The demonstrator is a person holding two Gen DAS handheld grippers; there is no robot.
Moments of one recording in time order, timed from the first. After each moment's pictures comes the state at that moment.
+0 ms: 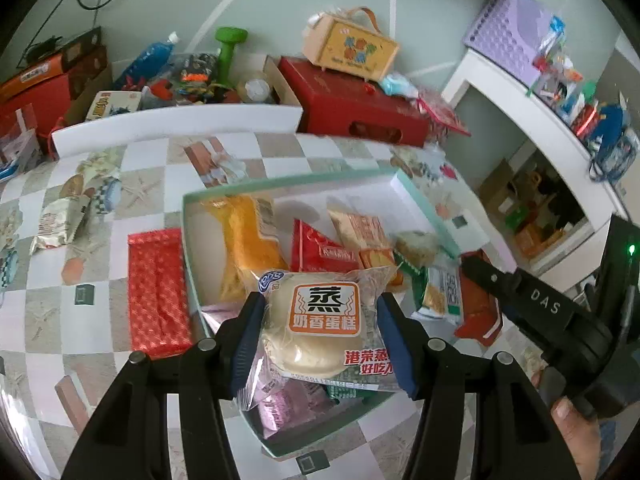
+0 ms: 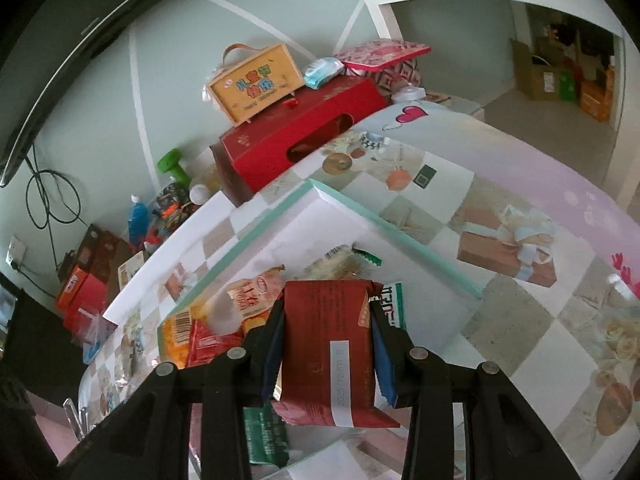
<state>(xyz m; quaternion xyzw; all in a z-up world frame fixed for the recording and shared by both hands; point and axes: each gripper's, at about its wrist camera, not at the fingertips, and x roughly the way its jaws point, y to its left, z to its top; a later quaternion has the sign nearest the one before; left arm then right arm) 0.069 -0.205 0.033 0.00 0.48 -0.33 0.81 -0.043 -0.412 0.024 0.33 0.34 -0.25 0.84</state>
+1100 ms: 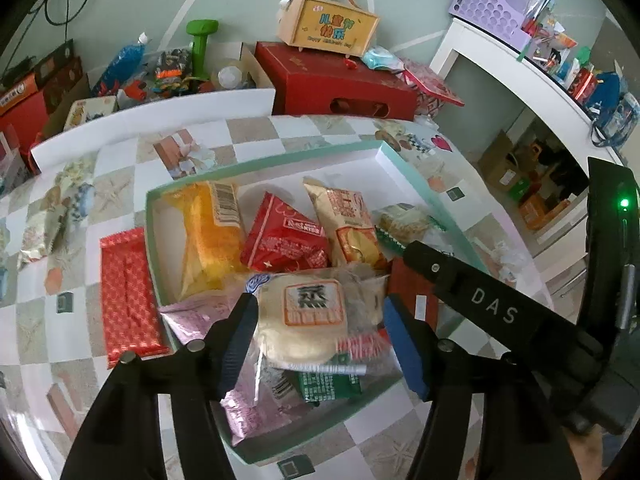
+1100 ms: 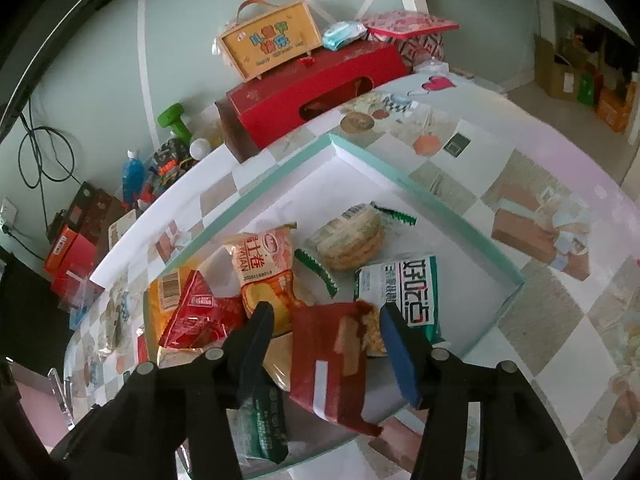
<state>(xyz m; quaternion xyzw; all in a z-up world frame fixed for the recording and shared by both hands) 0.059 -0.236 0.028 0.05 0.49 -0.34 0.81 -0.016 -0.396 0.003 0.30 0.40 -0.23 0.83</state>
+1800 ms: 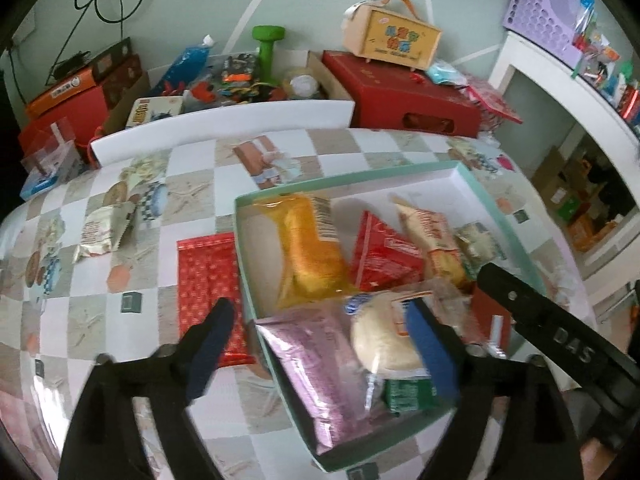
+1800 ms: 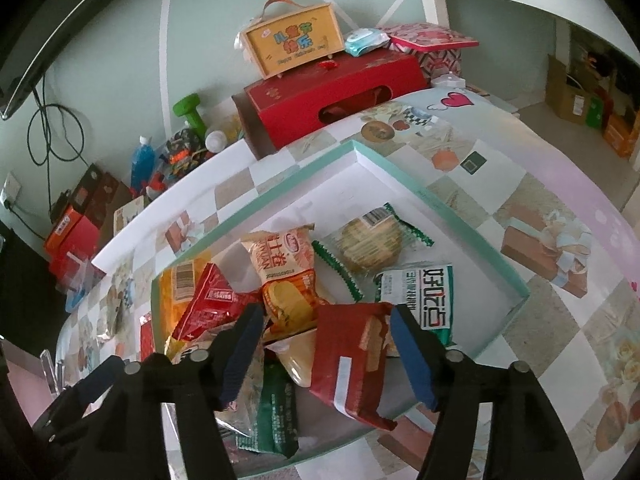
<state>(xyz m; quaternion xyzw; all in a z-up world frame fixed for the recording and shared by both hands) 0.085 -0.204 0.024 0.07 0.48 -0.23 0.84 -0.006 -0.380 0.013 0.27 0.41 -0.21 0.85</state>
